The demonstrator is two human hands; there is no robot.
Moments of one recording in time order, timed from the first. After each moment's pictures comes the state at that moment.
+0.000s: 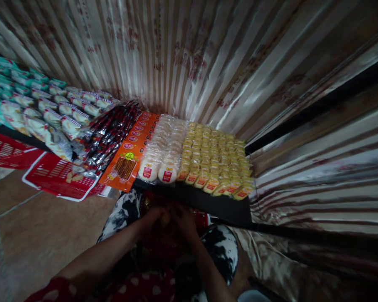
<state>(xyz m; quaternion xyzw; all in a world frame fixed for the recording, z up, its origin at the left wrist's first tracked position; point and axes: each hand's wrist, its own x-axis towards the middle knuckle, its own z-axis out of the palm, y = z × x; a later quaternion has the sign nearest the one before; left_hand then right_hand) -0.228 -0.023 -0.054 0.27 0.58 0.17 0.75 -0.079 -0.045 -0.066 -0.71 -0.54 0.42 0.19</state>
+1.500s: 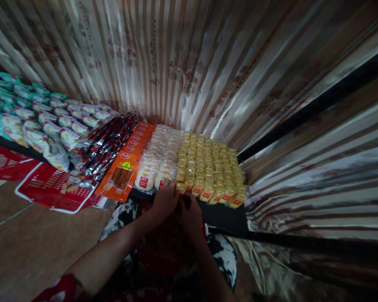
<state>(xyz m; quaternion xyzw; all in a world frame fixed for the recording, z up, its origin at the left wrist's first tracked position) -0.190 0.044 0.047 0.74 0.58 0.22 0.27 -0.074 0.002 0.003 -0.71 -0.50 0.31 0.40</state>
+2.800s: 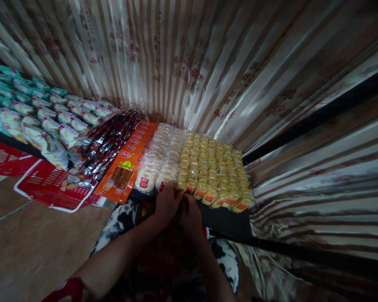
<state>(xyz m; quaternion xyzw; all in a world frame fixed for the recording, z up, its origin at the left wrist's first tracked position) -0.179 0.043 0.022 0.66 0.64 0.28 0.28 -0.068 0.005 -0.006 -0.64 -0.62 0.25 0.38</state>
